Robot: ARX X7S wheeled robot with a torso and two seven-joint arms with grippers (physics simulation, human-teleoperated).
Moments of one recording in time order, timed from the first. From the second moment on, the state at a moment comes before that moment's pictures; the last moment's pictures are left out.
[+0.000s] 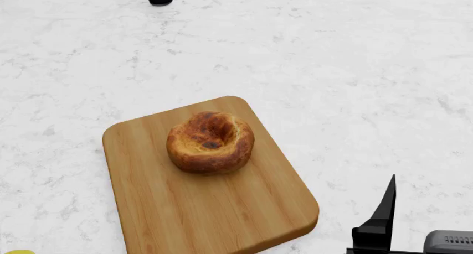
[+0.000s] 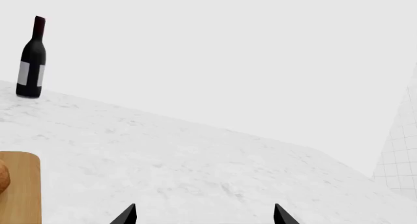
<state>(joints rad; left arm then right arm) 0.20 -0.62 0.08 0.70 -0.86 -0.55 -0.62 0.05 0.28 0.19 -0.71 -0.01 0.61 0.00</state>
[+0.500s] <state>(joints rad) 0.16 -0.62 0.10 0.66 -0.81 -0.55 -0.60 0.05 0.28 0.19 -0.72 0.00 0.61 0.01</state>
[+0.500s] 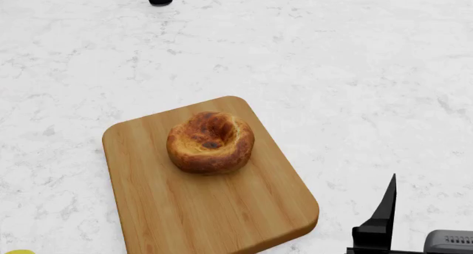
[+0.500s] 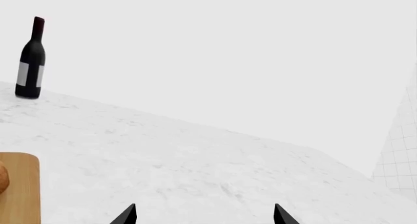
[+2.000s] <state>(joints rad) -0.18 -0.70 0.12 0.82 -1.12 -0.84 -0.81 0.05 0.30 0.18 -0.70 0.03 0.60 0.04</state>
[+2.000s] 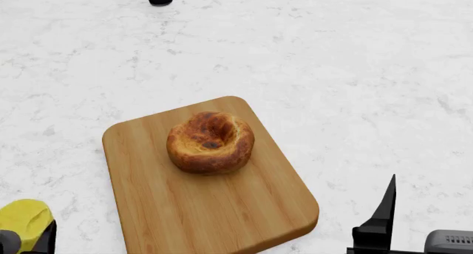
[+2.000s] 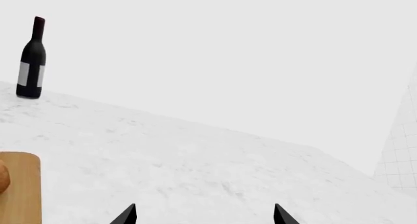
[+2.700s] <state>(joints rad) -0.67 -0.62 0.25 0.61 -1.25 -1.02 -0.83 0.05 0.31 0.18 -0.72 0.04 0.62 0.05</state>
